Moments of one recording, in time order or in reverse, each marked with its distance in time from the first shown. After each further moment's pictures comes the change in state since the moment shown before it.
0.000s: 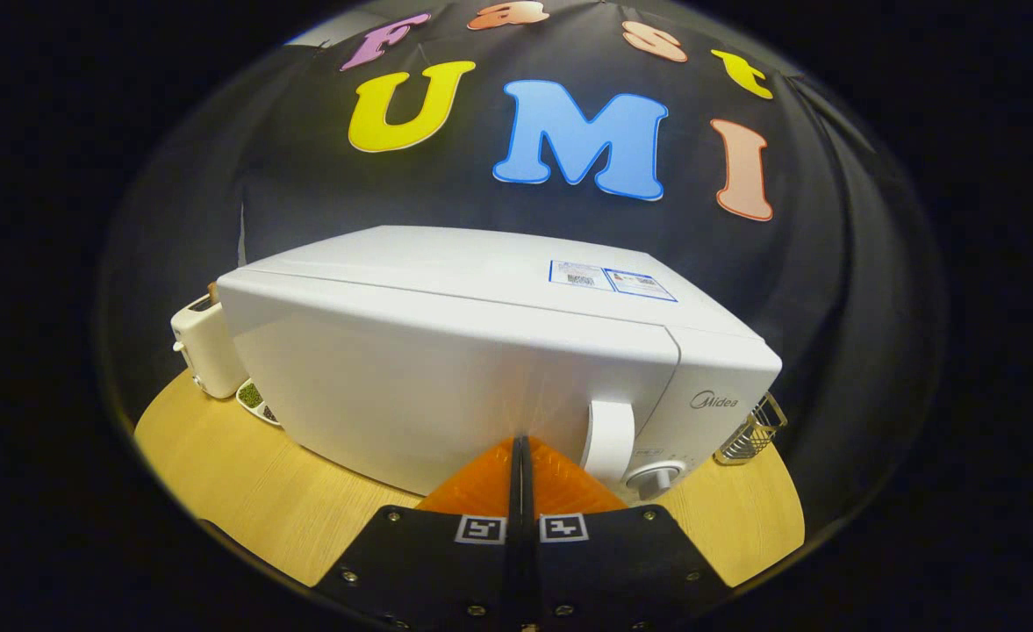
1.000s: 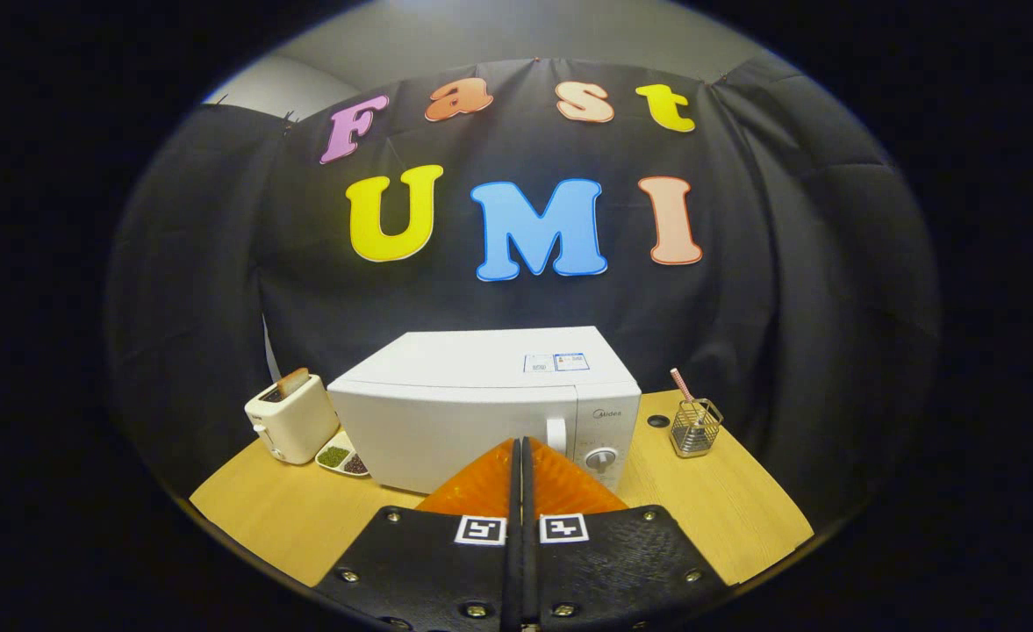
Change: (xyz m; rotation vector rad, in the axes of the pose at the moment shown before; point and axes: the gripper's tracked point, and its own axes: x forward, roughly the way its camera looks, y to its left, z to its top) arm -0.191 -0.005 0.048 0.172 -0.220 -0.026
